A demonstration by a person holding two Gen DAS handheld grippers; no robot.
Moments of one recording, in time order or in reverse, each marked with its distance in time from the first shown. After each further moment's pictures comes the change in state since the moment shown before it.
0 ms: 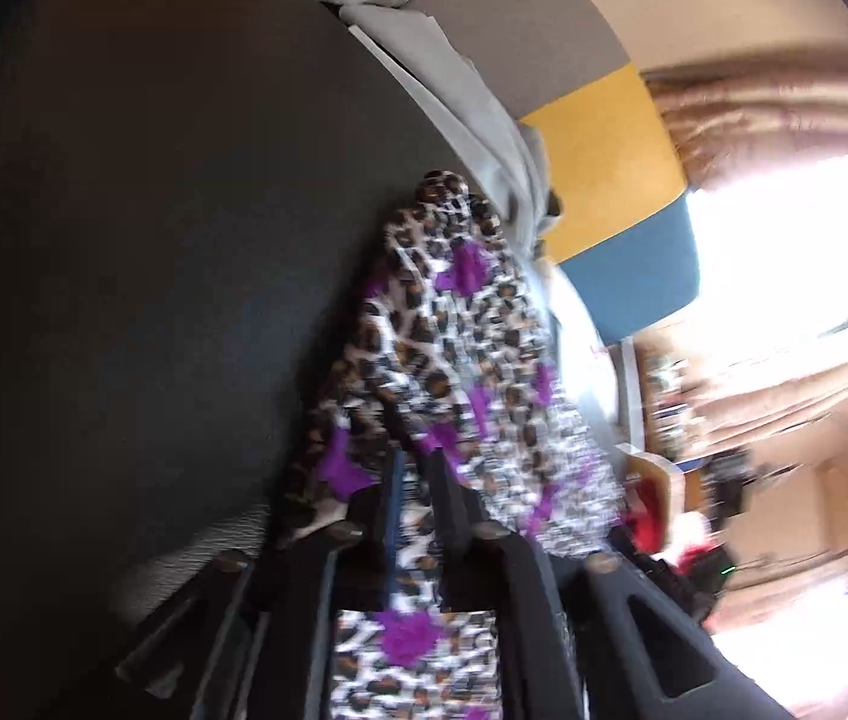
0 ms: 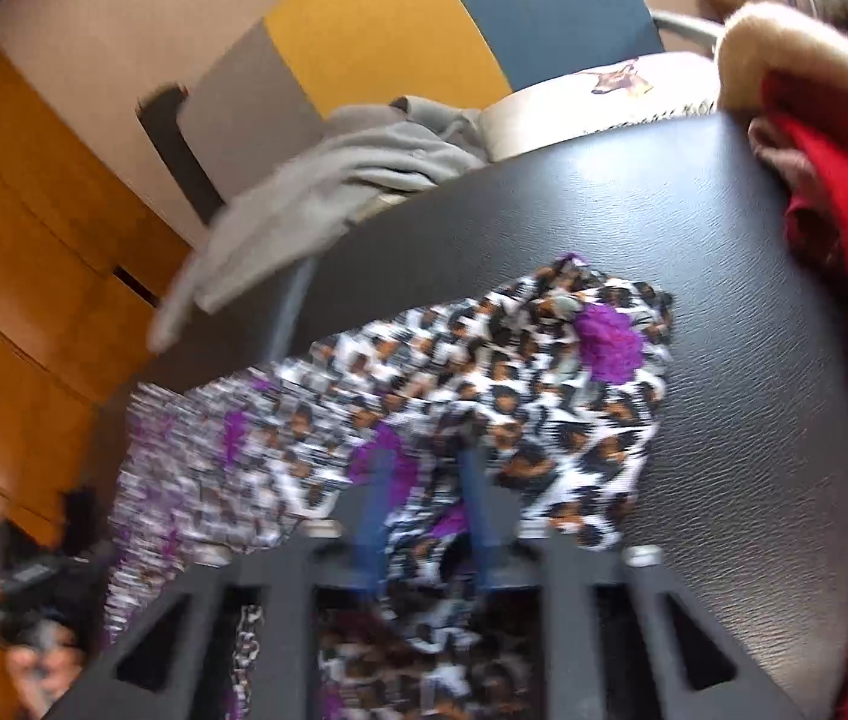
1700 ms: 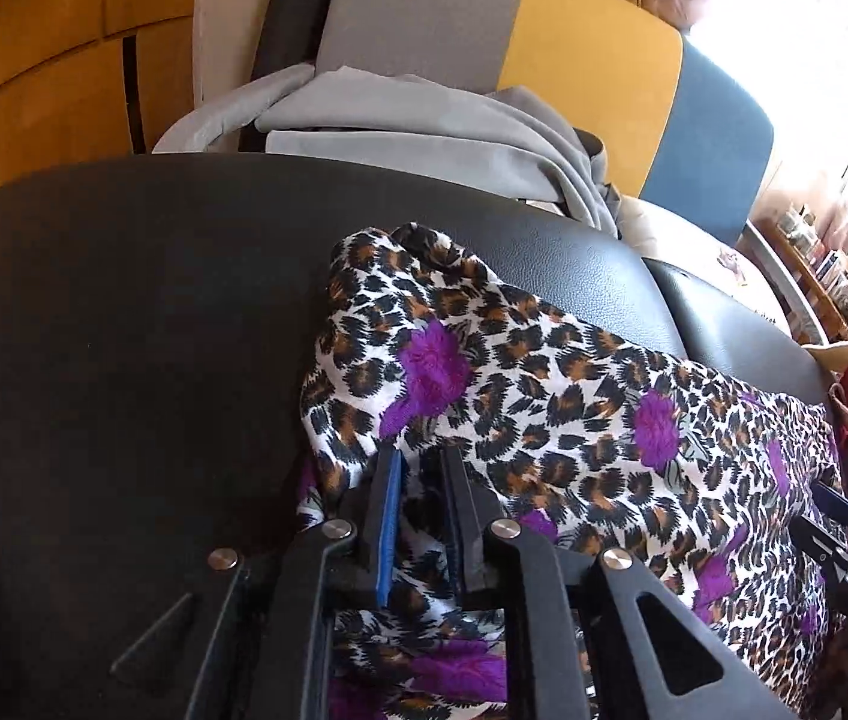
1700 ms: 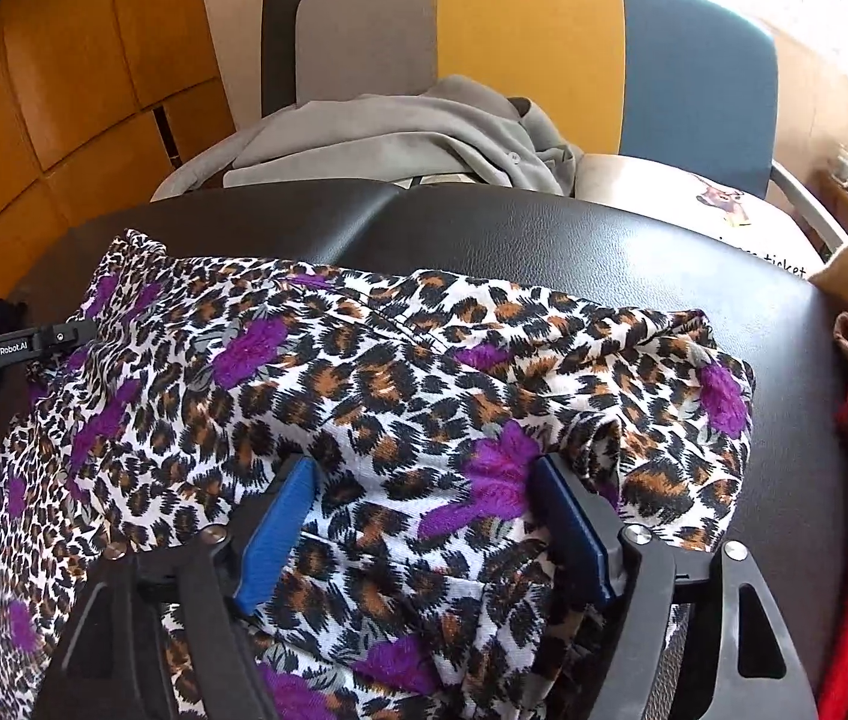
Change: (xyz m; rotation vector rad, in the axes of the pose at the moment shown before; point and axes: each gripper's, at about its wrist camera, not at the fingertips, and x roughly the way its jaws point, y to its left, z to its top) left arm 0.077 -0.082 0.022 0.560 -0.093 0.512; right arm 0.037 0.049 -0.027 -0.522 0.043 -0.225
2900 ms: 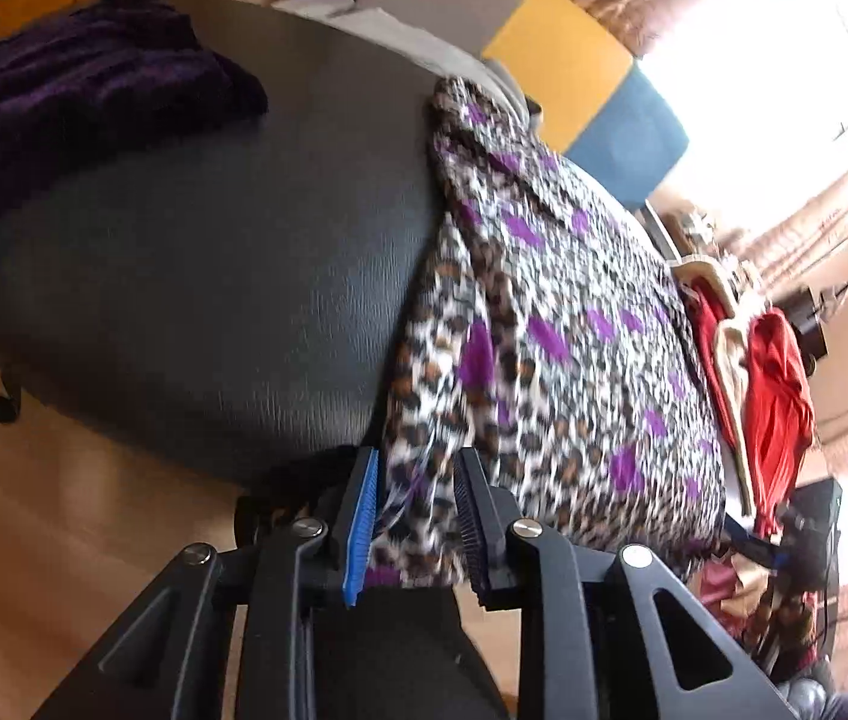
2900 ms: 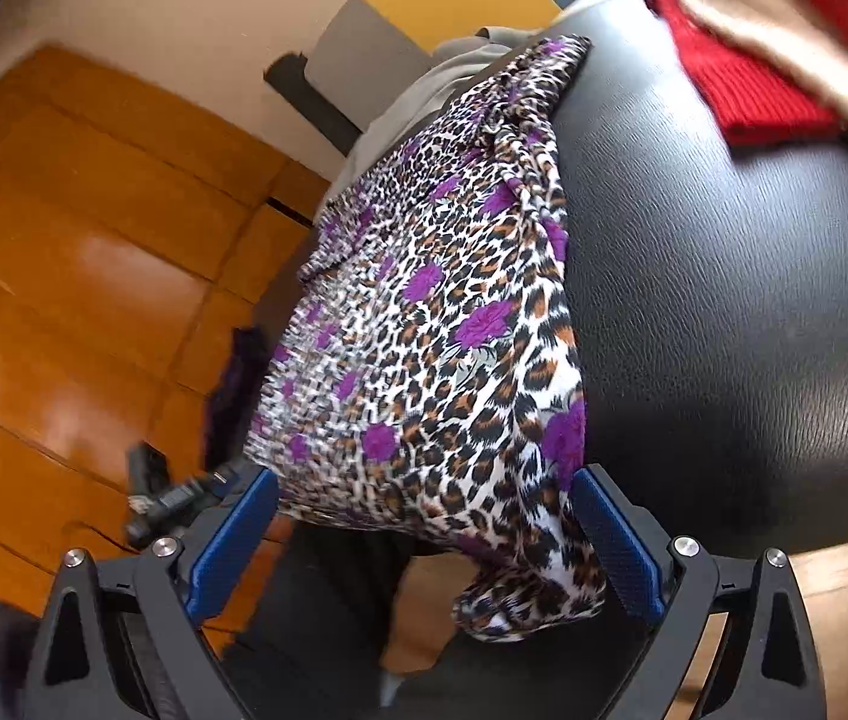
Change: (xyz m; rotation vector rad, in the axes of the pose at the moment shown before) left arm -0.182 0.100 -0.262 -0.145 0.117 -0.298; right arm -0.181 -0.030 -0.234 0.545 0.007 0.600
